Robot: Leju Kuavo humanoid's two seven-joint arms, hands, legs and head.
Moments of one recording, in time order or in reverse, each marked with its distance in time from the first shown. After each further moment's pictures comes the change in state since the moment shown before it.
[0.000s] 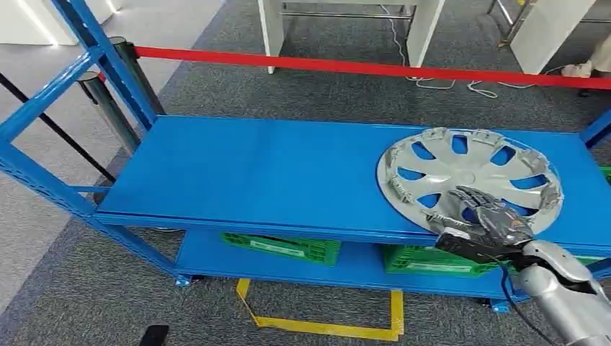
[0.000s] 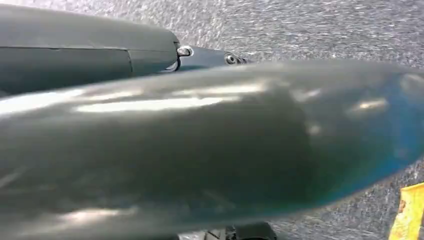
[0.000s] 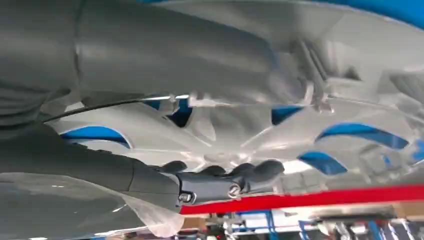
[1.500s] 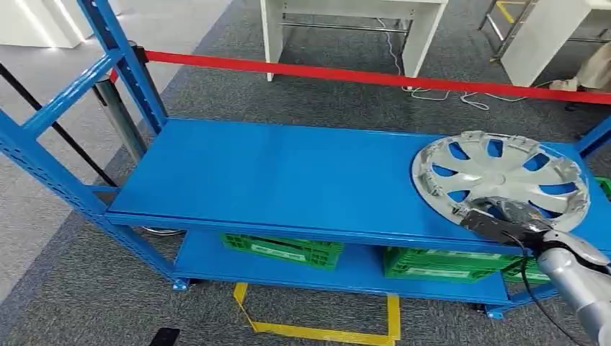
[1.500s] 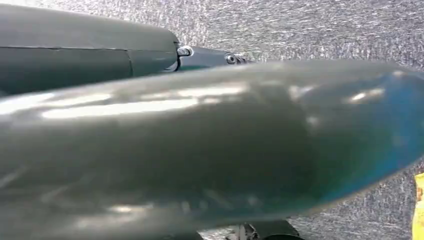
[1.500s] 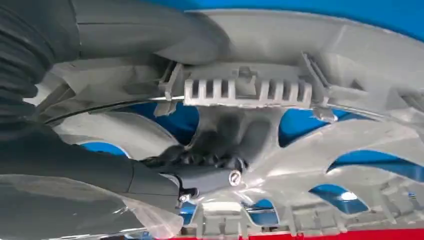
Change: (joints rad) left arm 0.005 0.004 -0.036 0.005 -0.077 -0.014 0.036; right arm -0.213 -0.005 0.023 0.425 -0.047 0.092 -0.006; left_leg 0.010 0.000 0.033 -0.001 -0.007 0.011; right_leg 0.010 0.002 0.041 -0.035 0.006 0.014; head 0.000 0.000
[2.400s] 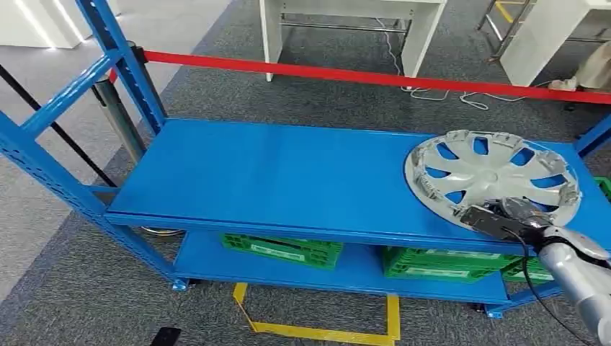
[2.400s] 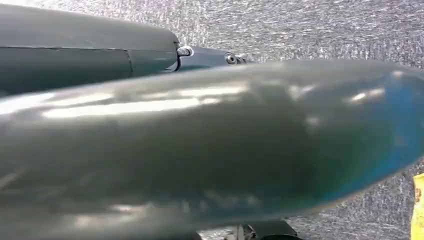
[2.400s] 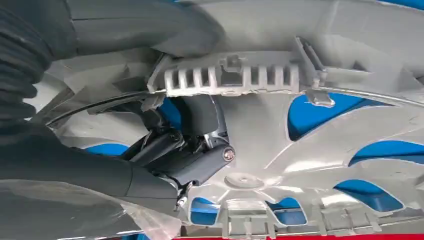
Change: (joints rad) left arm -0.002 -0.007 0.002 0.000 -0.003 0.015 0.000; right arm -0.050 0.001 0.022 0.053 0.012 0.013 -0.006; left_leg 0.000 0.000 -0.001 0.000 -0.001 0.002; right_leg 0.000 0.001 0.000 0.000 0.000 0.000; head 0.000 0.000
